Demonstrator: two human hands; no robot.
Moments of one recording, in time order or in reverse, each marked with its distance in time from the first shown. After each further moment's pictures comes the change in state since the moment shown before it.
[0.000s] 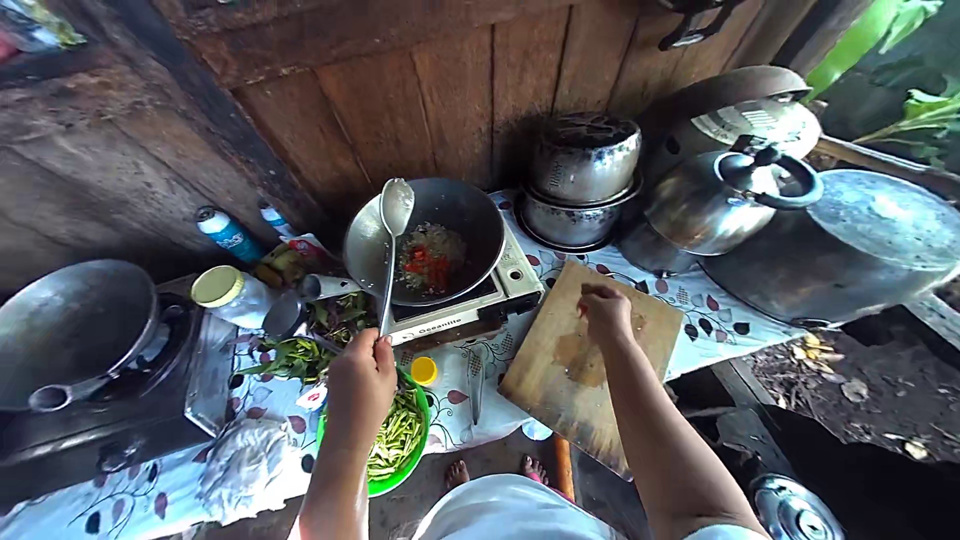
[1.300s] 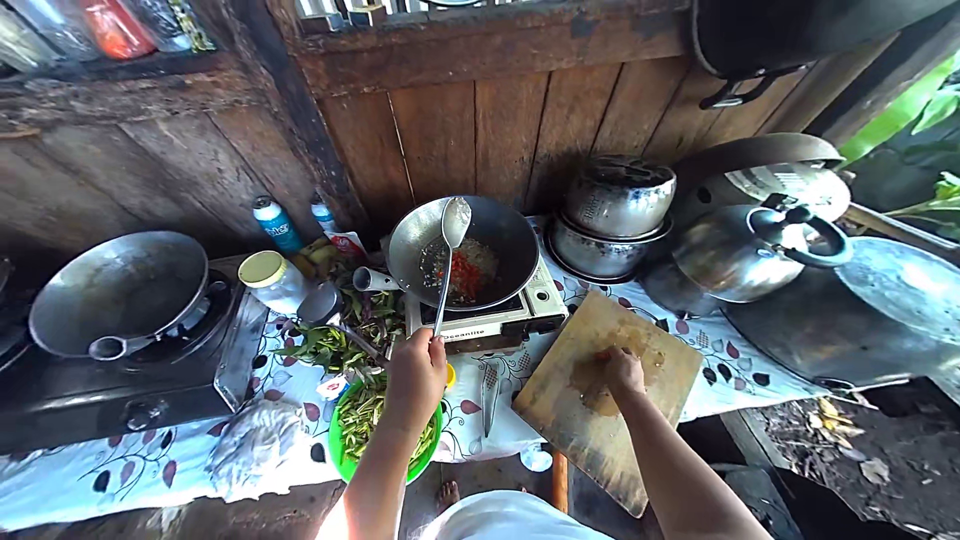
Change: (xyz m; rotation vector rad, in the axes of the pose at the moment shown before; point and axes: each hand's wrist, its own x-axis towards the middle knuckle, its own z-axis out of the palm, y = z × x) left_hand -0.003 0.008 0.012 -0.127 -0.099 -0.099; right_hand 0.015 0.081 -0.005 -0.836 -0.098 -0.089
